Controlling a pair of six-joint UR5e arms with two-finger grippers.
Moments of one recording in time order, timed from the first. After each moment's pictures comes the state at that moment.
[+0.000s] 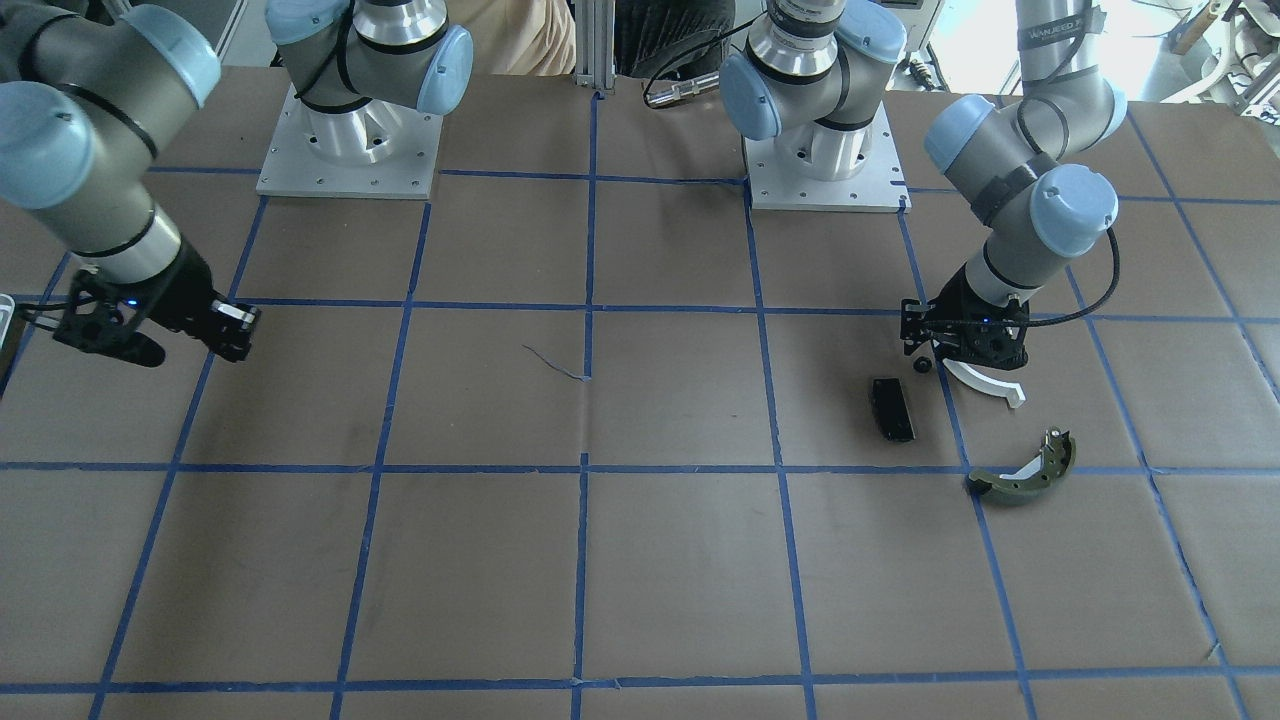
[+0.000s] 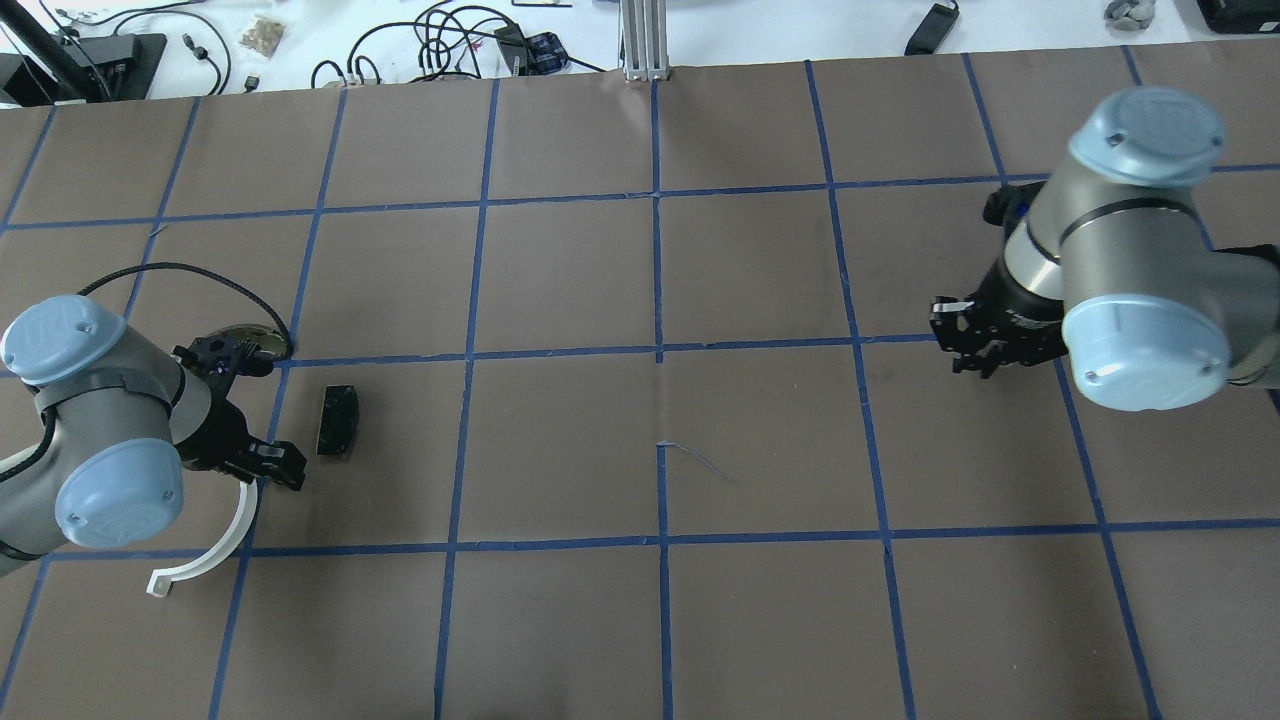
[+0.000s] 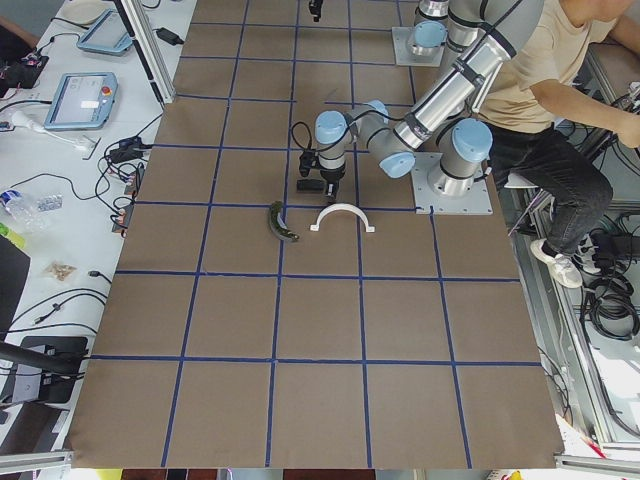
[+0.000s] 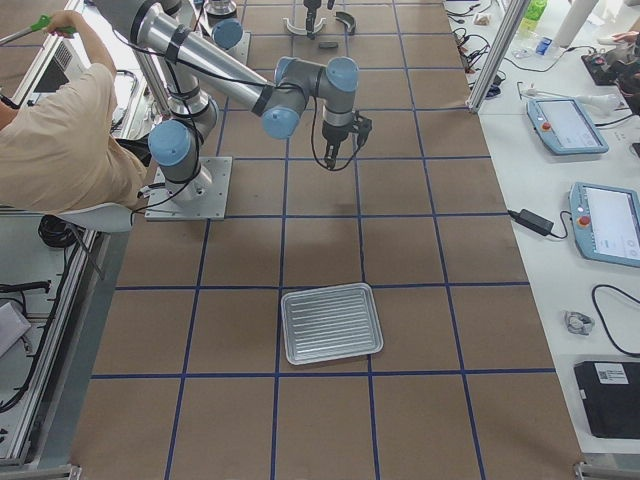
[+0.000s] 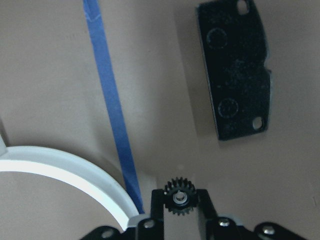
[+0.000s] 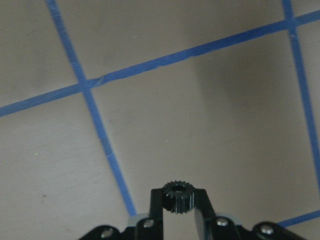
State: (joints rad) left arm -1.07 -1.66 -2.31 -0.83 1.59 0.67; right arm 1.48 -1.55 2.05 -2.06 -1.59 0.20
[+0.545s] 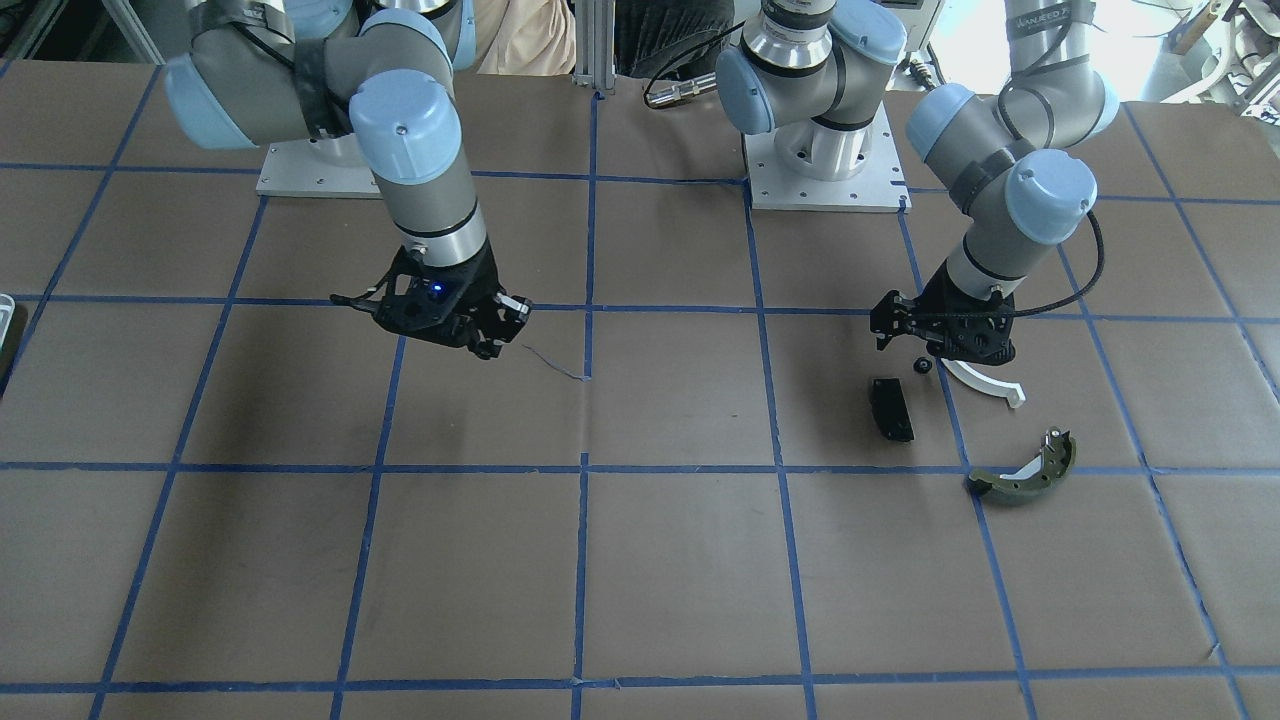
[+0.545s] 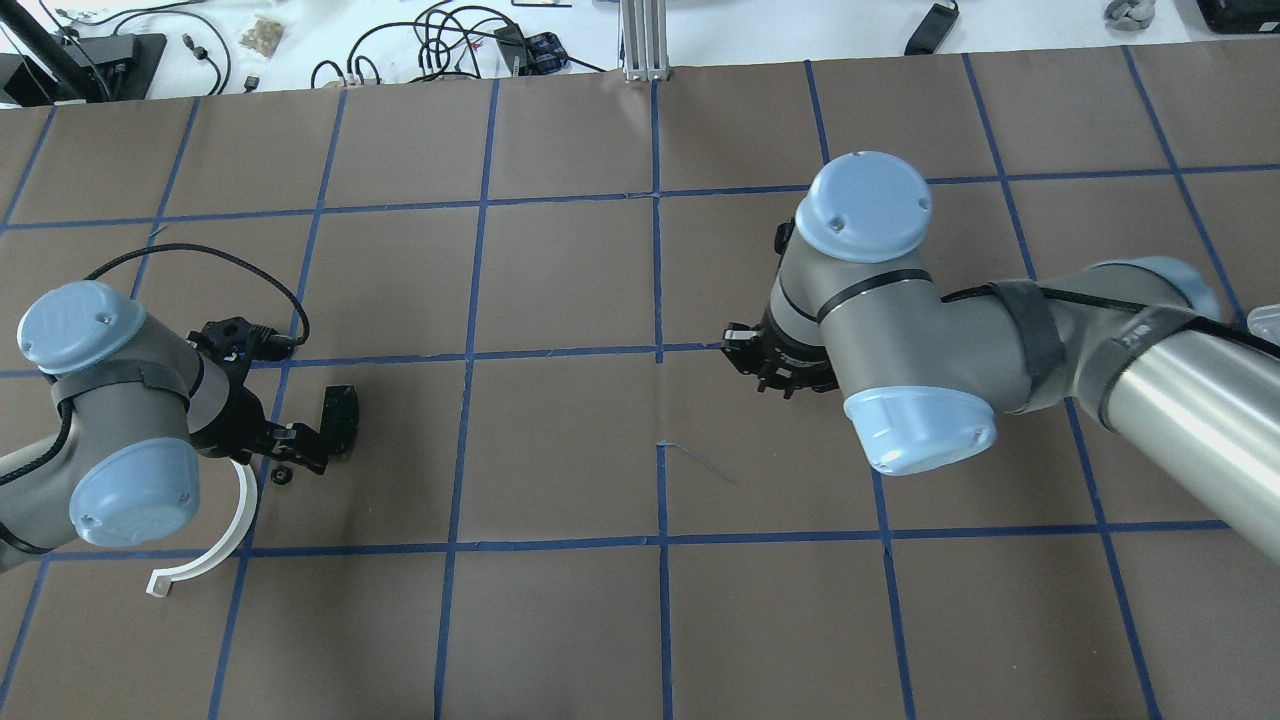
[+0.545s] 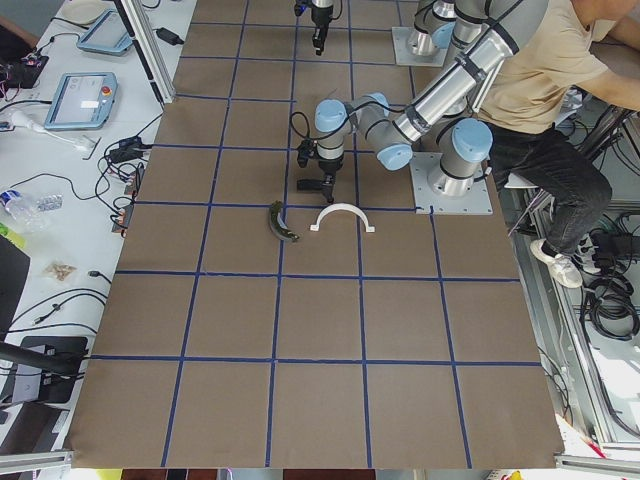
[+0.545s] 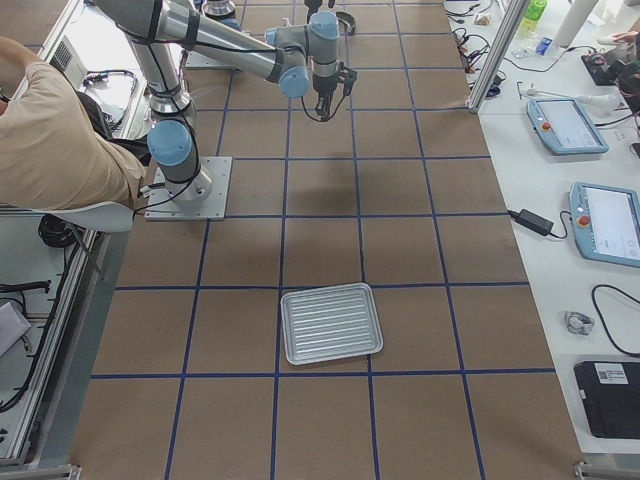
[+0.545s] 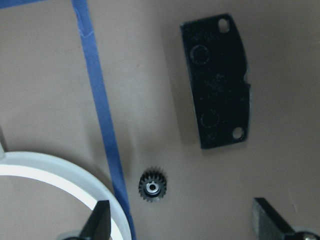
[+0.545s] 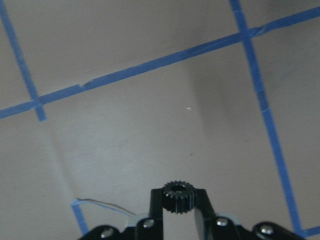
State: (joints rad) left arm -1.17 -1.61 -2.30 -0.83 1.59 0.54; right arm 1.84 -1.42 1.99 -2.20 -1.51 0.55
